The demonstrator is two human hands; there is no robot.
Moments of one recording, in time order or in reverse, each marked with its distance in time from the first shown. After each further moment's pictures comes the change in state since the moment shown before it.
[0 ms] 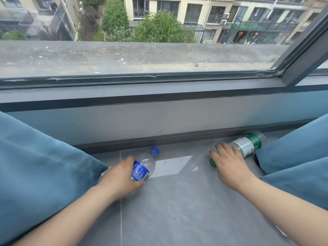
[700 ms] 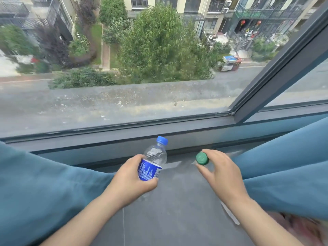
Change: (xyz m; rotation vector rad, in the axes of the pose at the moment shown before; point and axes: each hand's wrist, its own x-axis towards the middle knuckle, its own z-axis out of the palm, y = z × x) left_hand -0.105 0.123 -0.165 -0.511 0.030 0.018; right_hand -0.088 0.059 -0.212 0.856 0.275 0.172
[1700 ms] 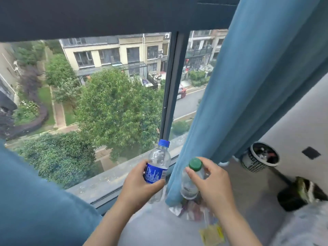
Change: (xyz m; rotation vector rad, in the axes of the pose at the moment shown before) left_hand -0.380 0.505 -0.283 -0.156 -0.123 0.367; right_hand -0.186 -0.294 -0.625 0.447 0.459 0.354
